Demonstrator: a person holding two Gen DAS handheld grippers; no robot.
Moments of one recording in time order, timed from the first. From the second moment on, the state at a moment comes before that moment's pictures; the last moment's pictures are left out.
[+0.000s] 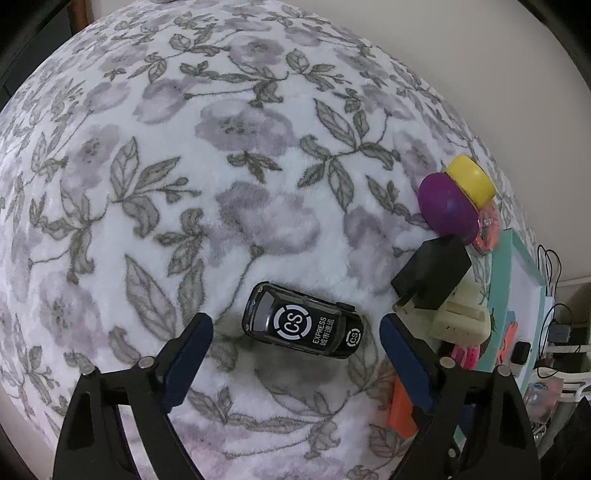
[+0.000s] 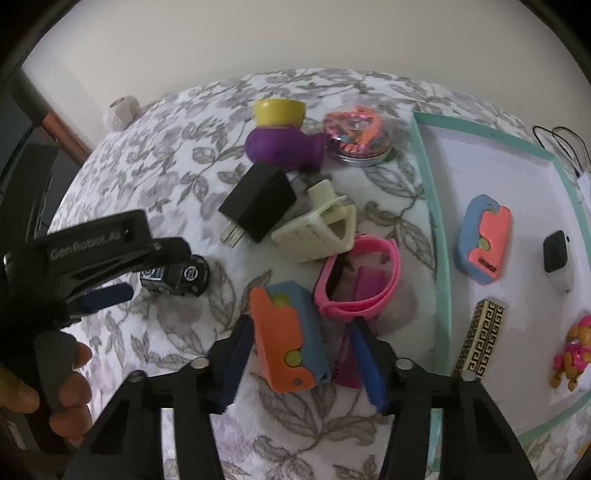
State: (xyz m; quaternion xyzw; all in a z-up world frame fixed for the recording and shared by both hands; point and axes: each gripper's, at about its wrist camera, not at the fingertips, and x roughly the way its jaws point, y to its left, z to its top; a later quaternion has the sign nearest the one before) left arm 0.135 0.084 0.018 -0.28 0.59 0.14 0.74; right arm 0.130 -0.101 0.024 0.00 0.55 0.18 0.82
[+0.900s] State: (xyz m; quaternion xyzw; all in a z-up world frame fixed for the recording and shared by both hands) left arm 0.146 0.070 0.017 -0.27 0.56 0.10 0.78; right arm 0.130 -0.093 0.013 -0.01 0.56 0.20 0.81
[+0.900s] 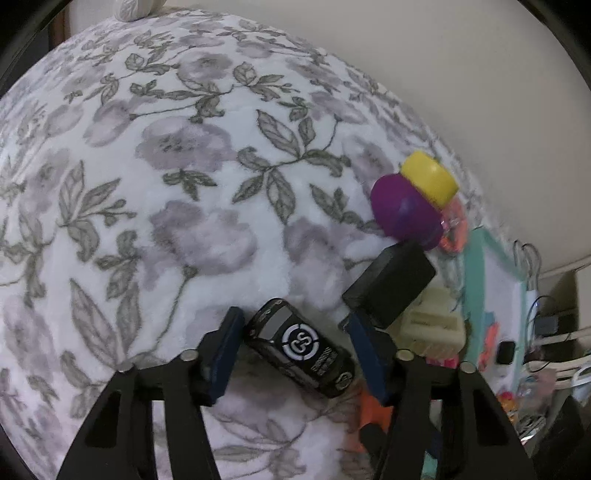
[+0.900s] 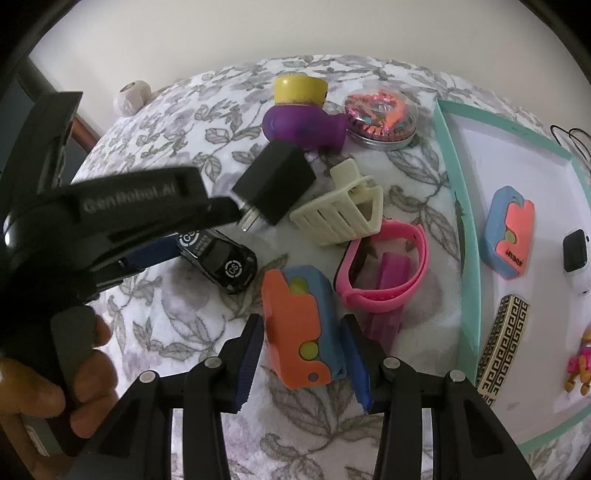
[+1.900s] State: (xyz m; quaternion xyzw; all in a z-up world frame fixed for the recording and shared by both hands) left arm 0.144 0.017 0.019 -0.21 0.60 0.09 0.77; right arm 0.130 -0.084 0.000 -0.02 0.56 0.20 0.80
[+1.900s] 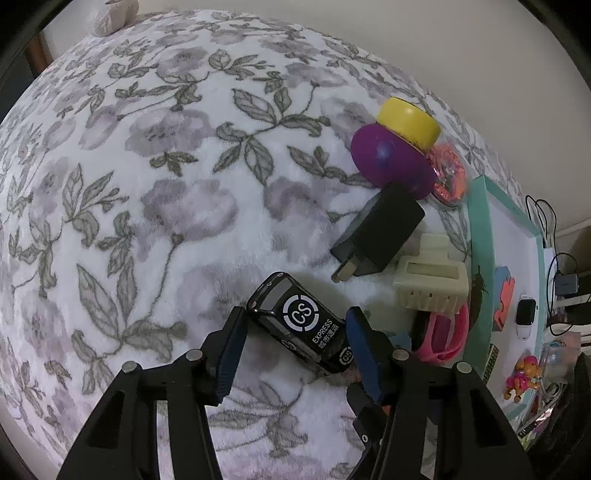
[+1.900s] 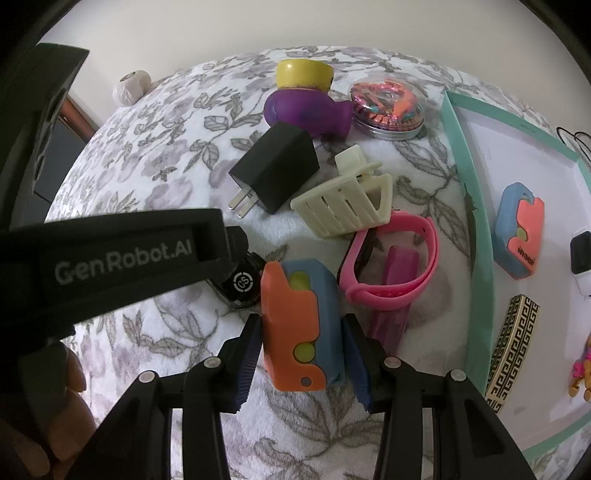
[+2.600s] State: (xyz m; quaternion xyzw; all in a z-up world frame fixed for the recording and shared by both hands) left arm 0.142 0.056 0.029 -0.15 0.59 0.12 0.79; right arm 0.124 -0.076 0.000 -0.06 0.57 0.21 0.79
